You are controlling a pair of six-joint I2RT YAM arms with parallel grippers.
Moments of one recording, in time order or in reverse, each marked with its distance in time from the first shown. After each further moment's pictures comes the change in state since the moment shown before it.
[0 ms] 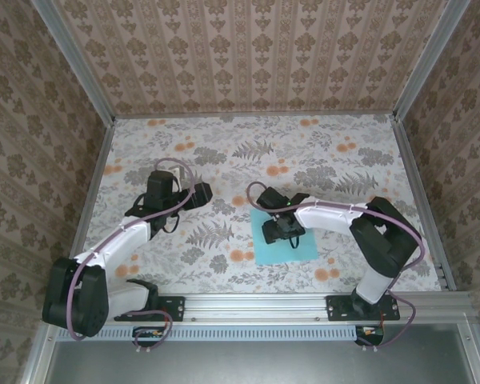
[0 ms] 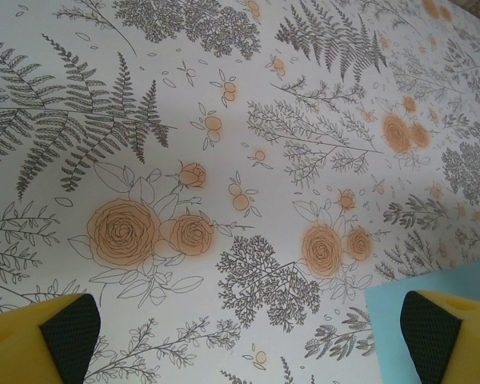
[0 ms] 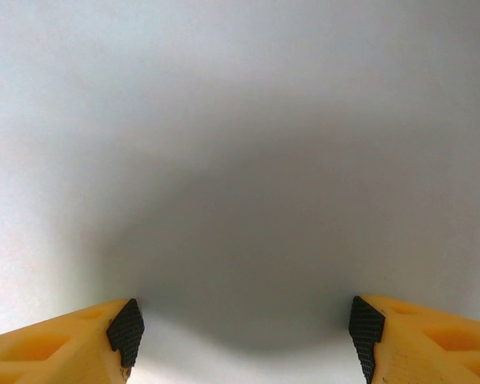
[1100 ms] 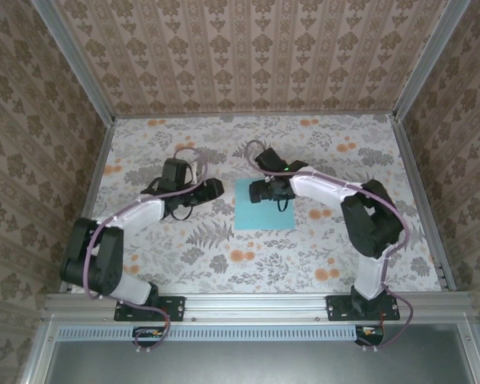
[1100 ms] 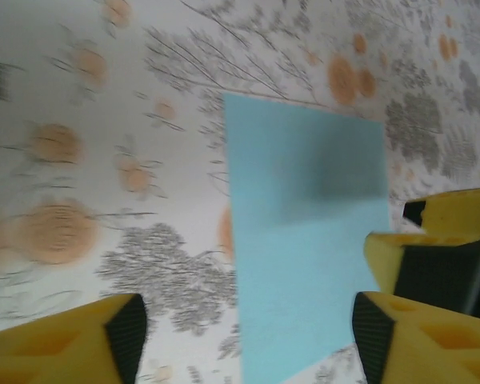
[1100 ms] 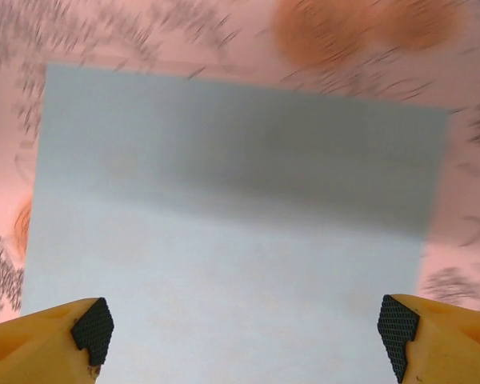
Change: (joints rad) left arm -0.079 0.351 0.211 0.026 0.287 -0.104; right arm -0.212 0.097 0.315 0.041 -0.037 -0.055
